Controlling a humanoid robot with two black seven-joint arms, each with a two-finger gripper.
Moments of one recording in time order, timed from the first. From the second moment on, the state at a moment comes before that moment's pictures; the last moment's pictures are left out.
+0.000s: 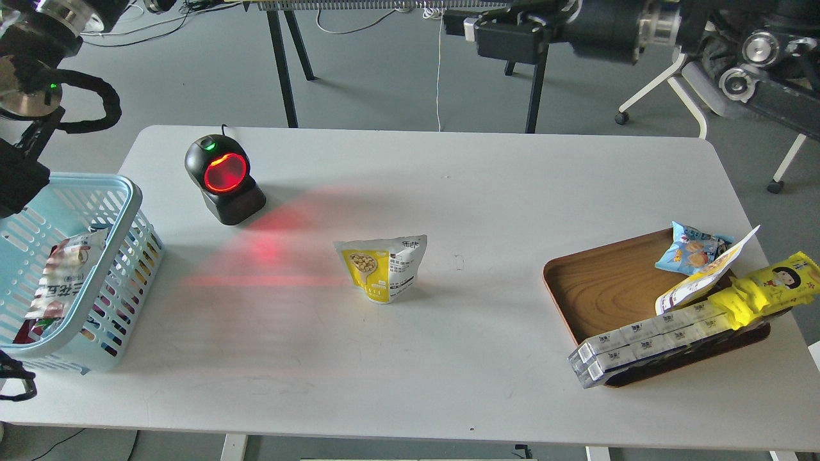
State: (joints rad) left arm -1.12 0.54 -0.62 -0.70 -0.03 -0.49 -0.17; right arm 1.53 -0.70 0.02 1.21 -1.31 0.04 0.49
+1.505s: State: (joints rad) left arm -1.15 0.63 -0.24 -1.63 2.18 -0.46 -0.36; right arm 0.92 -0.41 0.65 0.45 0.32 0.49 0.39
